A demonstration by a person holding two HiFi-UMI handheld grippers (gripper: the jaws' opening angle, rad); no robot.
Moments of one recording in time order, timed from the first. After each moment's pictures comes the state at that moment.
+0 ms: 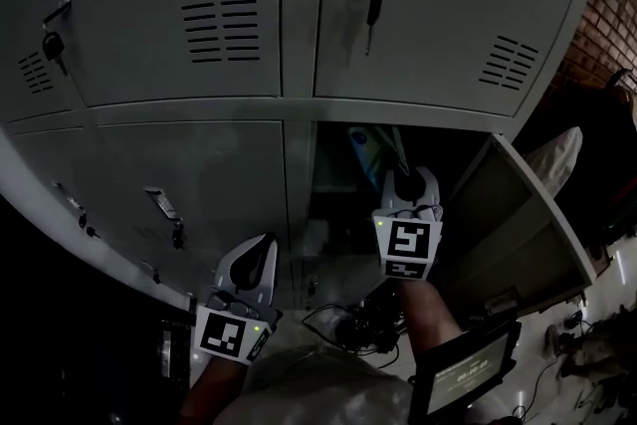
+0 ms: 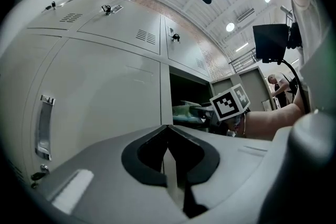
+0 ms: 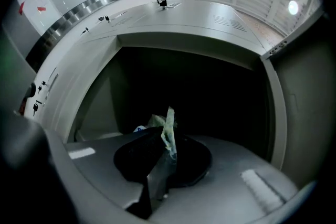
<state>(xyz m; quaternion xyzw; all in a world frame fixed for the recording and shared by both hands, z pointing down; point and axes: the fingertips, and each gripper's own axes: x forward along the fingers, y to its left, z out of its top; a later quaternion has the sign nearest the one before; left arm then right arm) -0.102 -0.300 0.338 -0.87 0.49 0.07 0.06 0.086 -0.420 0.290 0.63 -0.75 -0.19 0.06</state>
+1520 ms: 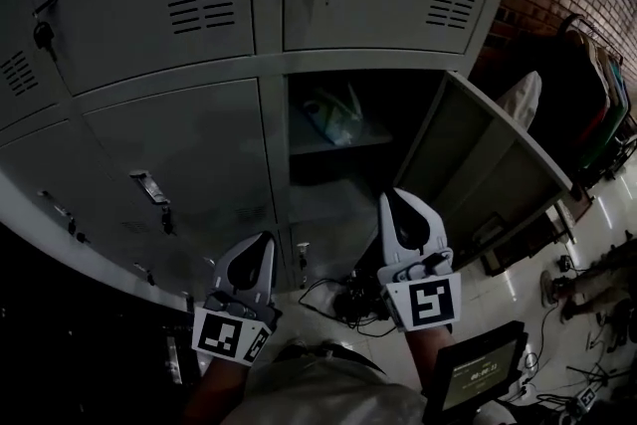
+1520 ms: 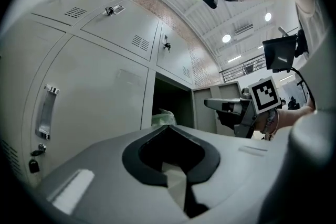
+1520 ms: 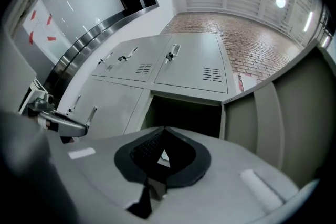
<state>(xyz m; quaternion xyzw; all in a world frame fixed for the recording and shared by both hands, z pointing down) -0.098 -0.239 0.347 -0.90 0.42 0.09 0.03 0.063 -0.241 0.284 0.60 -0.78 -0.18 -0.01</state>
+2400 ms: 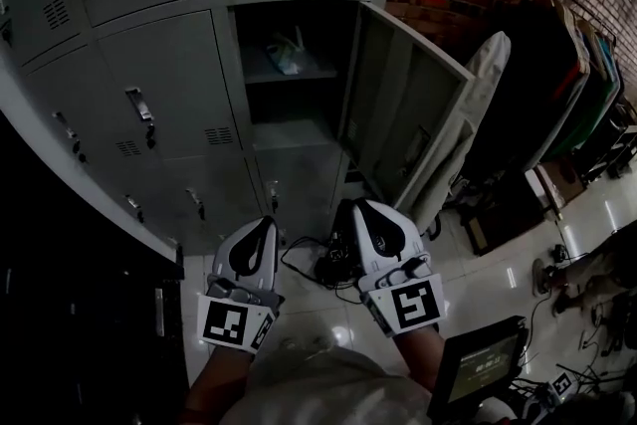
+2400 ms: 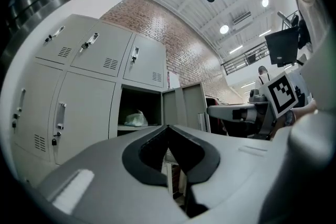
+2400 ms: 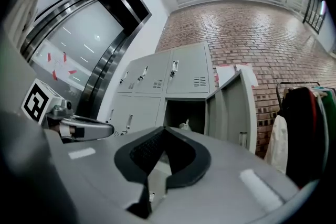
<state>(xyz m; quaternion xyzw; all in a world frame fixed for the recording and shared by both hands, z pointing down) 0.003 -0.046 0.354 -0.88 0.46 0.06 0.05 0.125 -0.042 0.331 0.53 -0.84 -0.10 -0.02</state>
